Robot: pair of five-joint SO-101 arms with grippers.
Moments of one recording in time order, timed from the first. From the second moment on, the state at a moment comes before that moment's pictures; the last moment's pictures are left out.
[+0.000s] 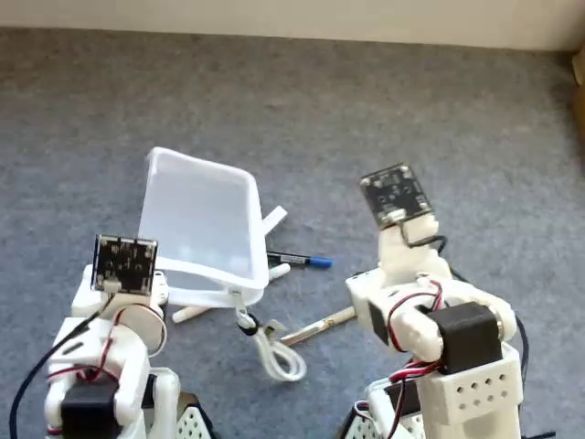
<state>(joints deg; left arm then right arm) -9.1 -98.8 65.4 73.4 -8.4 -17.9 -60.0 29.8 94.9 8.0</state>
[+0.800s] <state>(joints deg) -10.5 -62.9 28.5 90.5 -5.0 -17.1 -60.0 44.4 82.9 4.8</state>
